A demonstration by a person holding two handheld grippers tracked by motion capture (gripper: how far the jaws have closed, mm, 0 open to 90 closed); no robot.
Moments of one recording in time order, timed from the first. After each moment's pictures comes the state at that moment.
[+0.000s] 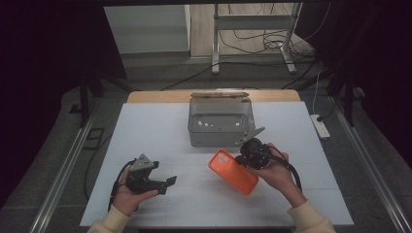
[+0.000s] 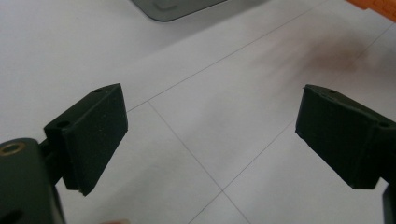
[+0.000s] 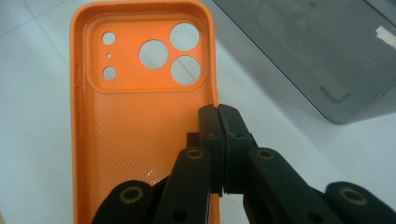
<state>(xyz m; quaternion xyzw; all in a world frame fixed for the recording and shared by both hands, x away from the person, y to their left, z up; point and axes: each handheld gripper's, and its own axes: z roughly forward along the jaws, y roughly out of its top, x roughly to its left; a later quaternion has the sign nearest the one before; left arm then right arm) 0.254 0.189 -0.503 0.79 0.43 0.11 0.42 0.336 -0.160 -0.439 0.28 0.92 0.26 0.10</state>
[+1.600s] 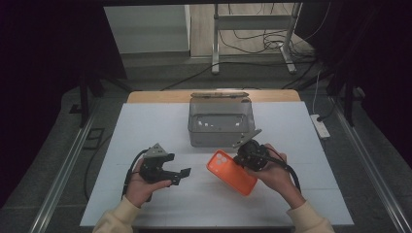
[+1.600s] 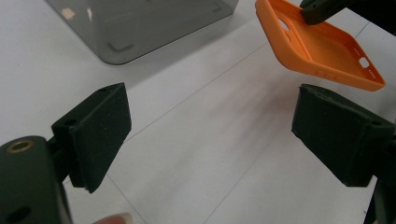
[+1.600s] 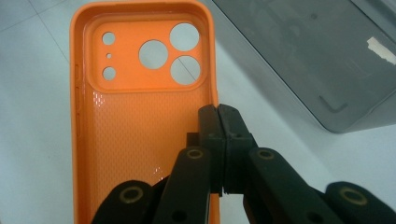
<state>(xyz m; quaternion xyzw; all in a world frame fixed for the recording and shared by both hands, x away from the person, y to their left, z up) 0.277 0.155 -0.477 0.79 0.41 0.07 0.45 0.330 -0.154 -0.436 0.26 0.92 0.26 0.12</state>
